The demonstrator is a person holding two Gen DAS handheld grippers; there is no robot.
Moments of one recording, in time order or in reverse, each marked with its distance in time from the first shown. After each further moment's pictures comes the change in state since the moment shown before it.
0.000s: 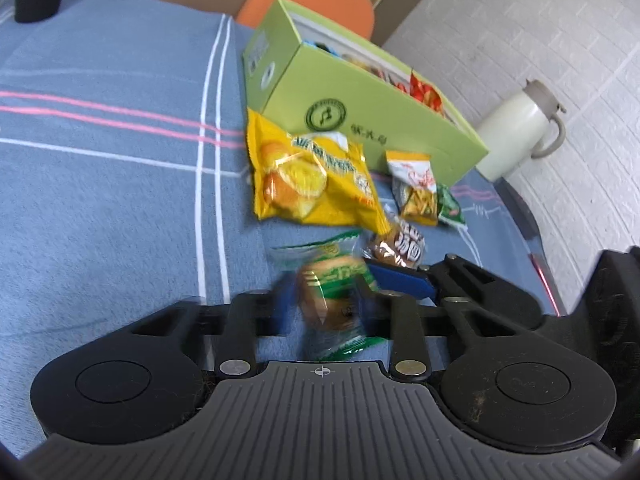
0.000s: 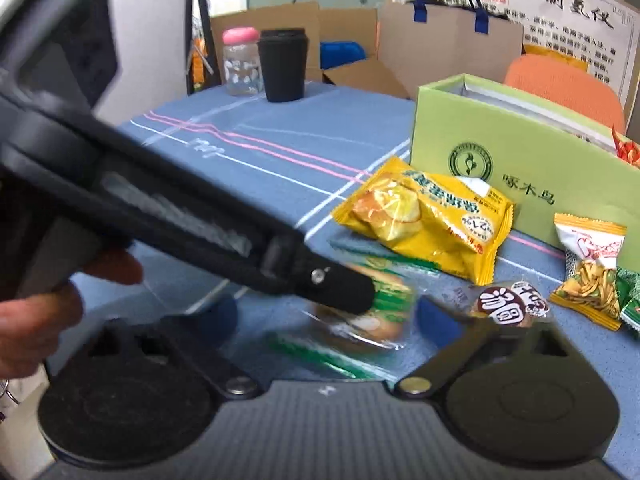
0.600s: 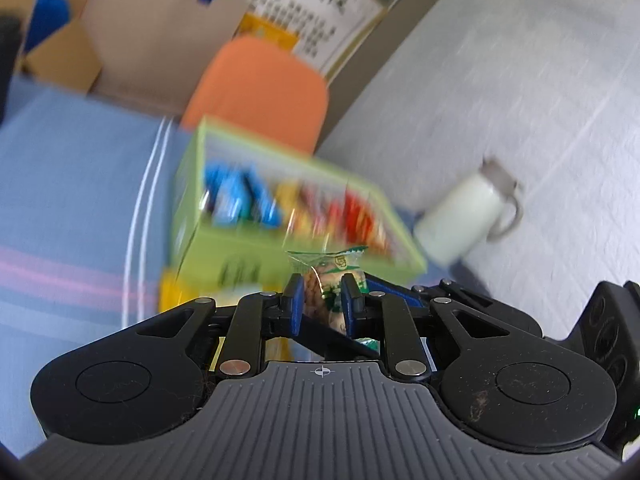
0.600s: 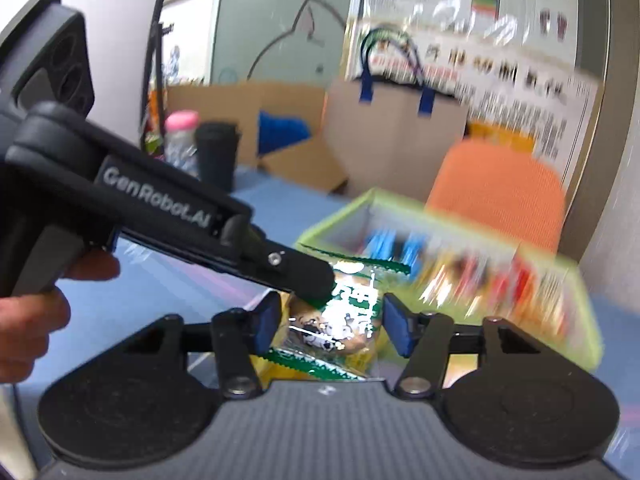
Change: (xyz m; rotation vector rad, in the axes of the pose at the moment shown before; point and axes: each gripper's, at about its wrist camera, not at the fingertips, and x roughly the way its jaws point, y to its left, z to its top) left arm -0.010 -0.055 0.104 0.025 -0.195 -0.090; right arm -0.029 -0.072 0.098 -0.067 -0.182 -0.128
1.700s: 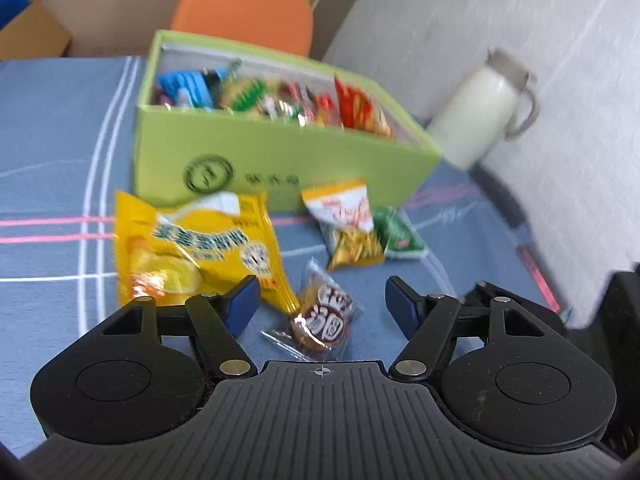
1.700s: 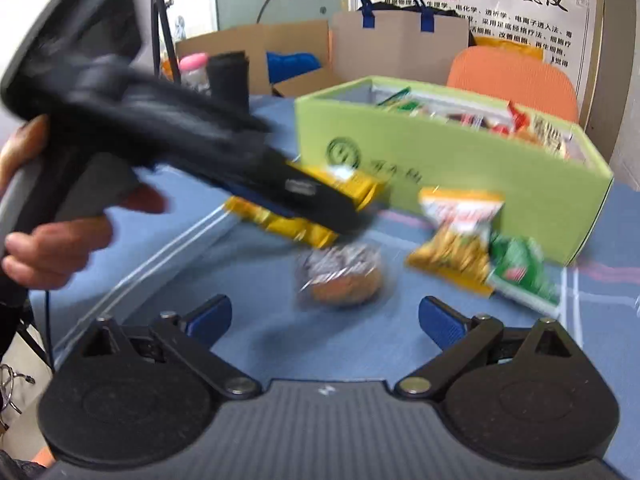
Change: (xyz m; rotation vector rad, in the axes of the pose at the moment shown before) left arm 0.053 -0.021 -0.073 0.174 0.240 0.057; right arm -0.034 0.009 -0.110 0.123 0.206 0.096
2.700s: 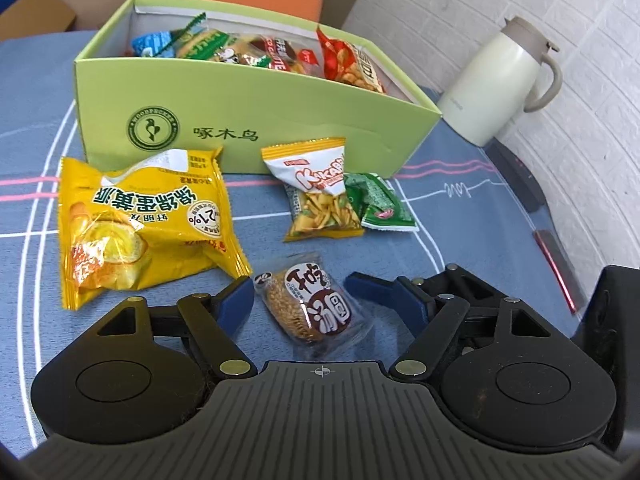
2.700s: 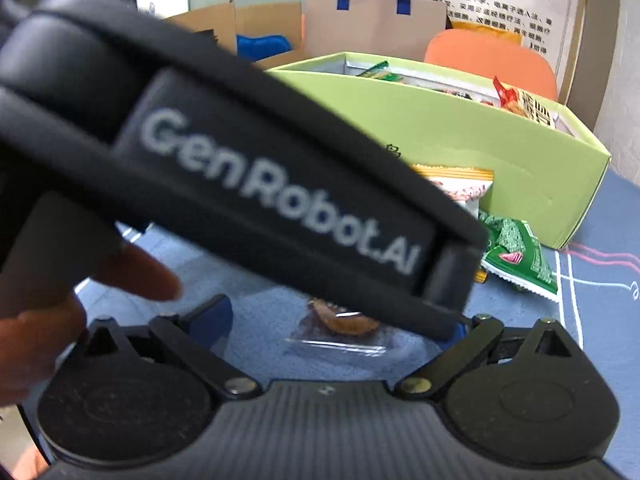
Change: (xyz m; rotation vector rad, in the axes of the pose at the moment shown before) left arm 0.032 -0.039 -0.007 -0.062 0.054 0.068; right arm 0.017 -0.010 -0.004 0.025 0.016 -0.054
